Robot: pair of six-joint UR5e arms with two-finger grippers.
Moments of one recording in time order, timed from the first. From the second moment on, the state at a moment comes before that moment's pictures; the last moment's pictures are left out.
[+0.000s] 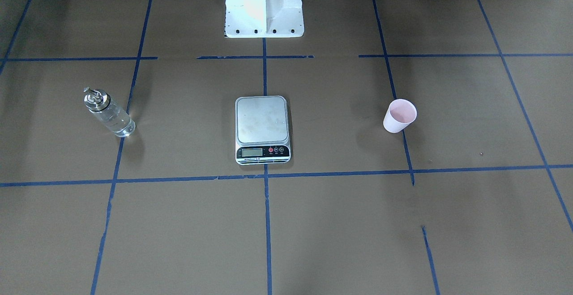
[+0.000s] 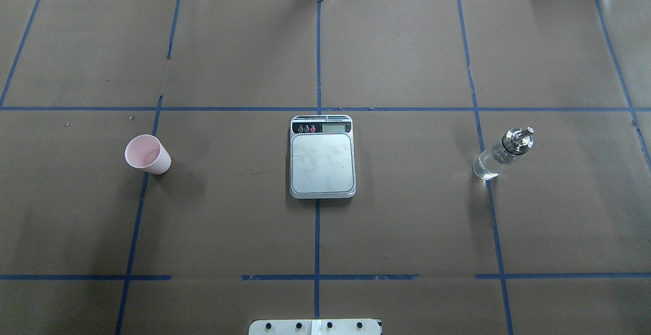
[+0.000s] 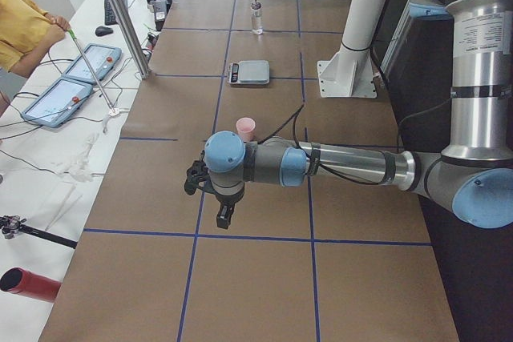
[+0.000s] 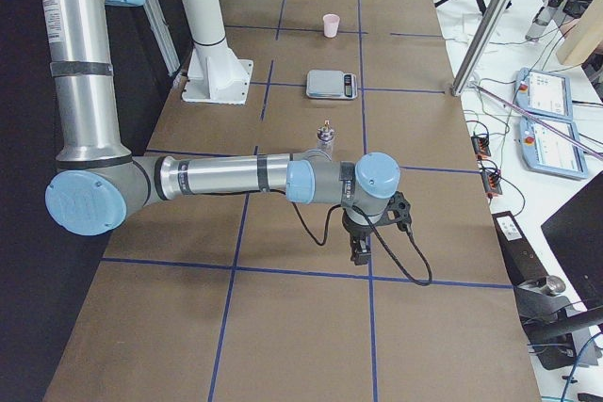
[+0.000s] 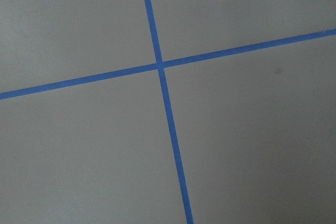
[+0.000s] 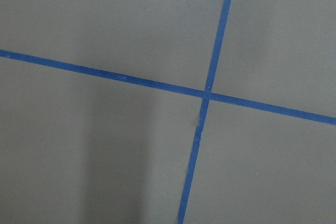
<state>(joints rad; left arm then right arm) -1.58 -1.49 -1.76 -1.57 -2.48 0.14 1.54 -1.50 1.61 -1.68 2.38 -0.18</state>
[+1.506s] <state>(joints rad) -0.96 -1.73 -1.71 -1.97 -2.38 -0.76 1.51 -1.52 1.60 -1.50 2.45 -0.13</state>
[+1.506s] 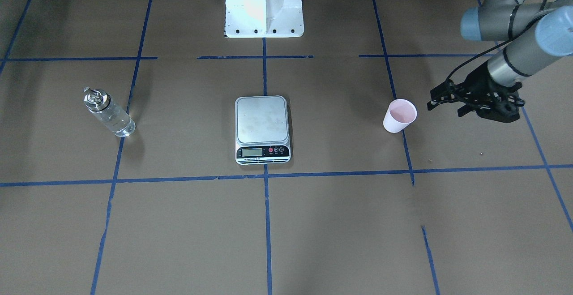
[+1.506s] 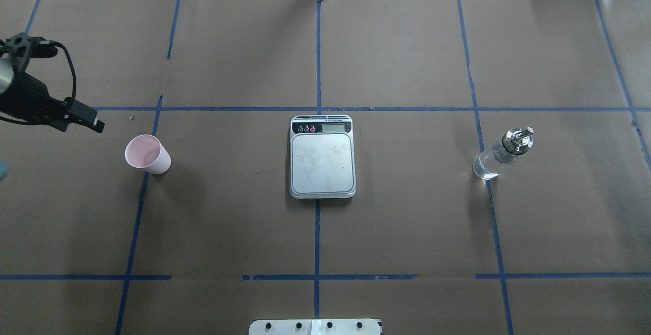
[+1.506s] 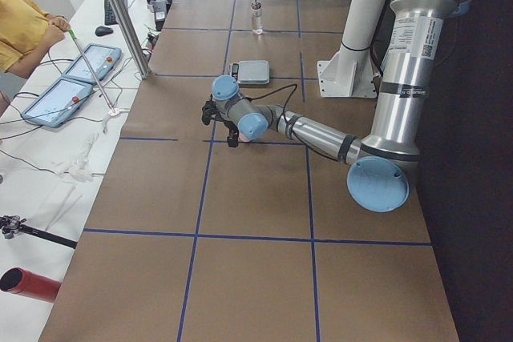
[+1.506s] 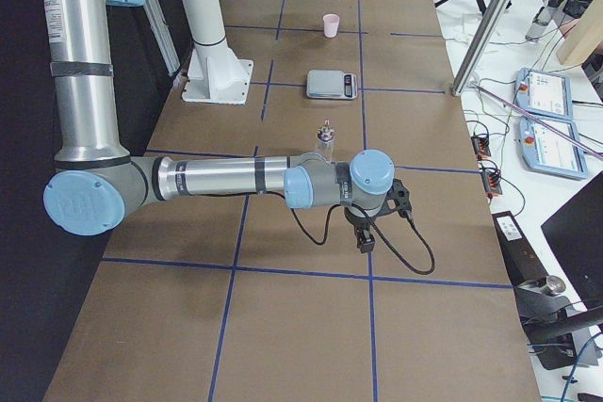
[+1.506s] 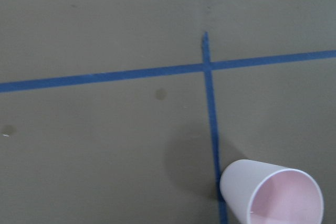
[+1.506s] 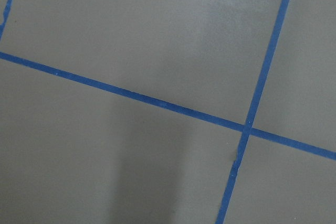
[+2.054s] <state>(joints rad) -0.91 -1.78 -1.65 -1.97 -2.37 -0.78 1.50 -1.52 1.60 -1.50 2.44 -0.13</state>
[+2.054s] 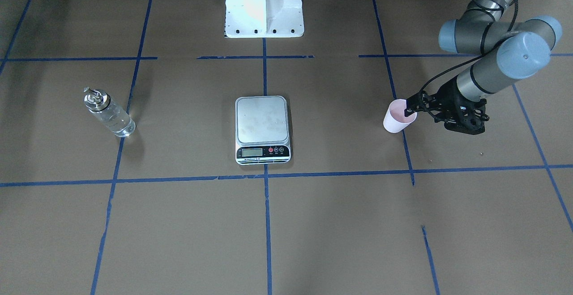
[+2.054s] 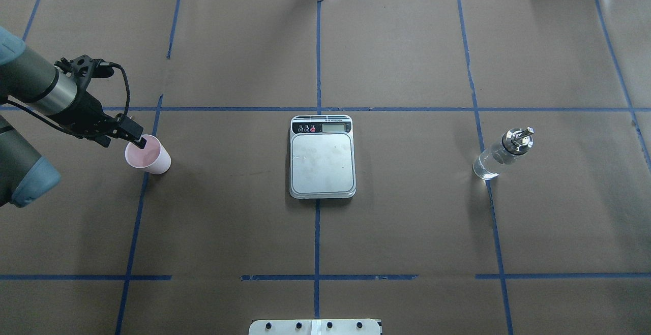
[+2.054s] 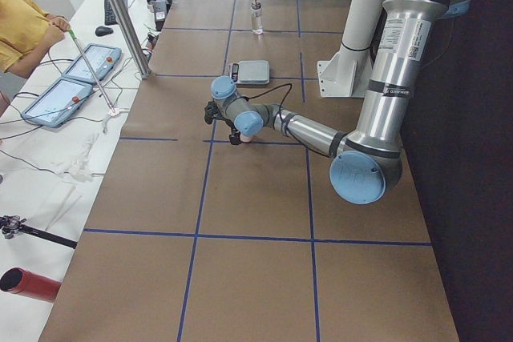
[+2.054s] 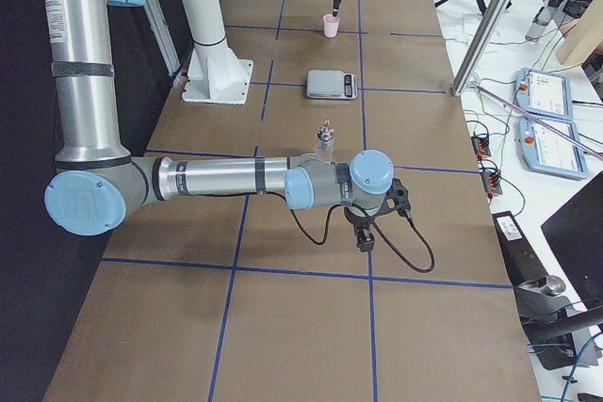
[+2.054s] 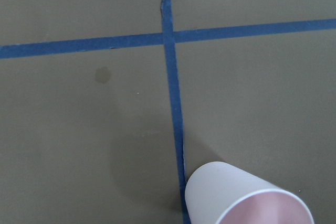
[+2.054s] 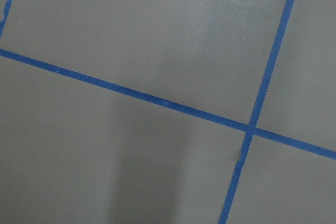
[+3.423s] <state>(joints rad) -0.89 -1.92 -1.79 -1.68 -2.36 -0.94 1.49 -1.52 1.61 -1.49 2.45 -0.11</state>
